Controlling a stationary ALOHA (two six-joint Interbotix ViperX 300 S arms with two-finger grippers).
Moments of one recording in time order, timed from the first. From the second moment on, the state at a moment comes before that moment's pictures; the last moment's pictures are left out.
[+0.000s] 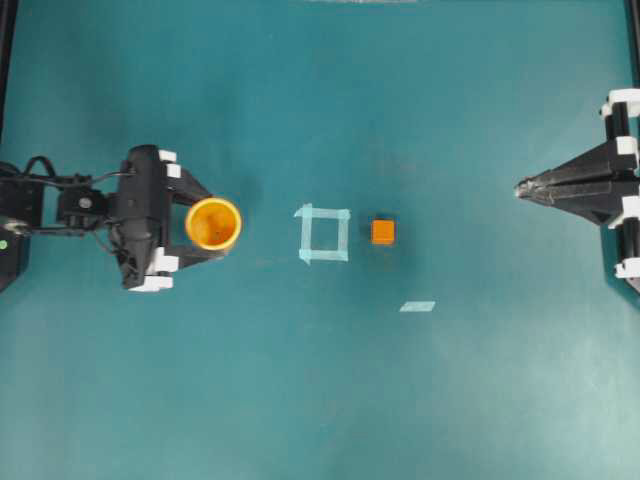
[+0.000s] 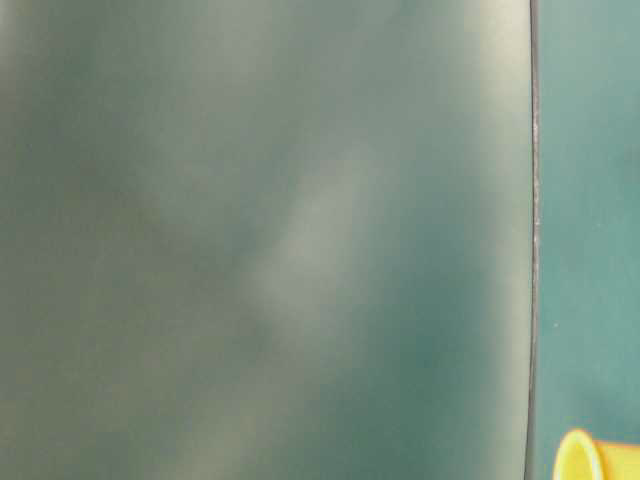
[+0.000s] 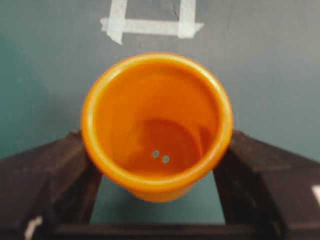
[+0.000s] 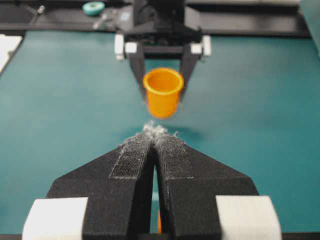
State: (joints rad) left arm 0.03 -0.12 1.17 0.02 -0.58 0.00; right arm 0.00 -0.96 1.14 0.00 -0.12 0.00
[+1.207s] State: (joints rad) left arm -0.02 -0.81 1.43 0.02 -0.15 -0.01; right arm 0.00 -0.95 1.13 0.00 -0.12 0.00
